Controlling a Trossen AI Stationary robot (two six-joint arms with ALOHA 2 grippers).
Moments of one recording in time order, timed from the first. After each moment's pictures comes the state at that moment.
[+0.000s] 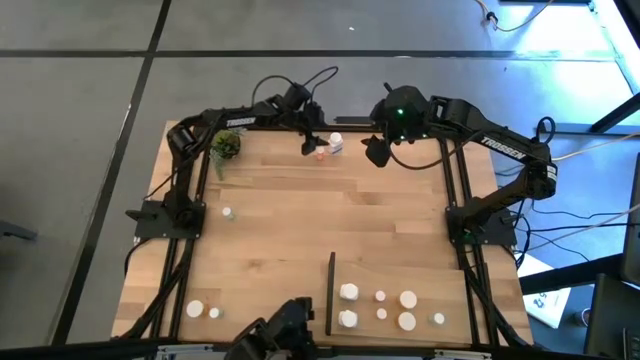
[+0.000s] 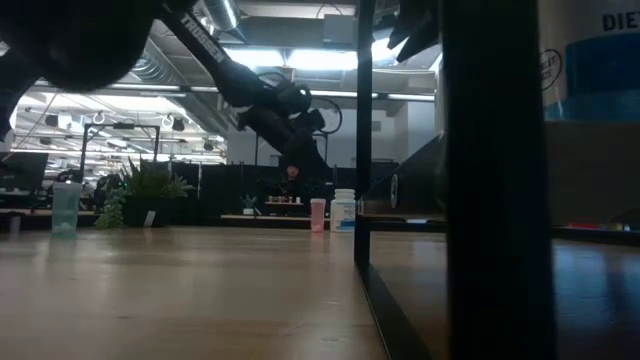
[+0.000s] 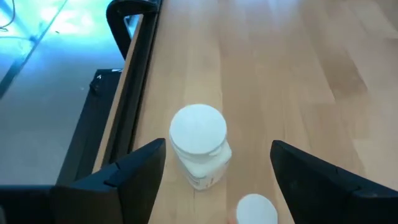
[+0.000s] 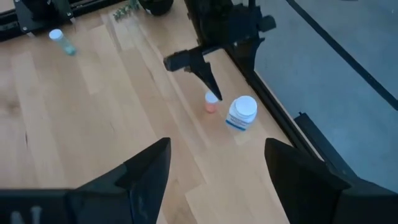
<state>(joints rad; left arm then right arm) 0.72 2.02 1.43 -0.16 0.52 0.47 -0.36 1.44 1.64 -0.99 0.10 0.10</state>
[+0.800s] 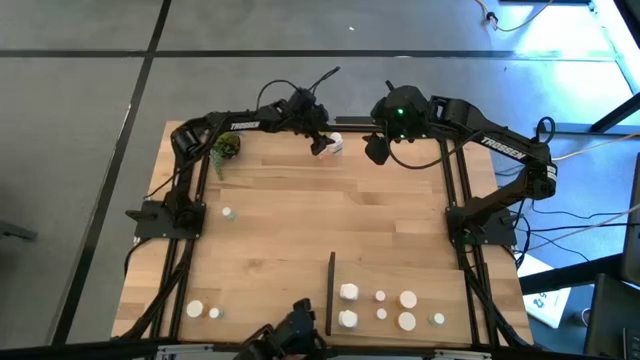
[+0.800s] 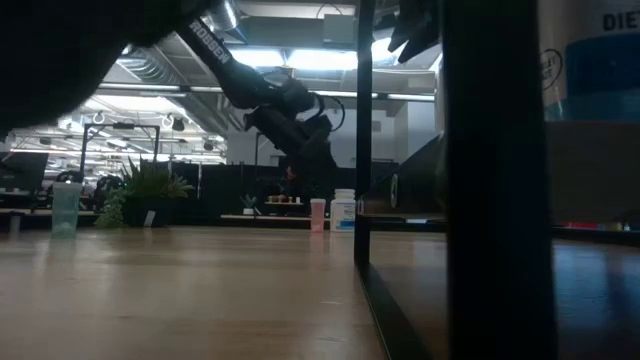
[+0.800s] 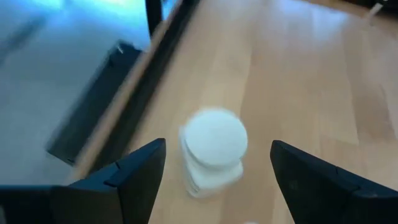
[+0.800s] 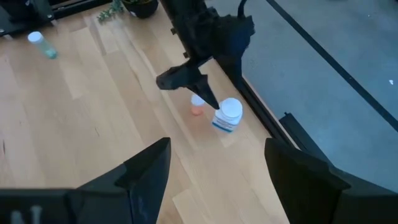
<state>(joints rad) 0.68 2.04 1.43 -0.10 0.38 0.18 -0.36 1.44 1.64 -0.98 0.16 0.10</state>
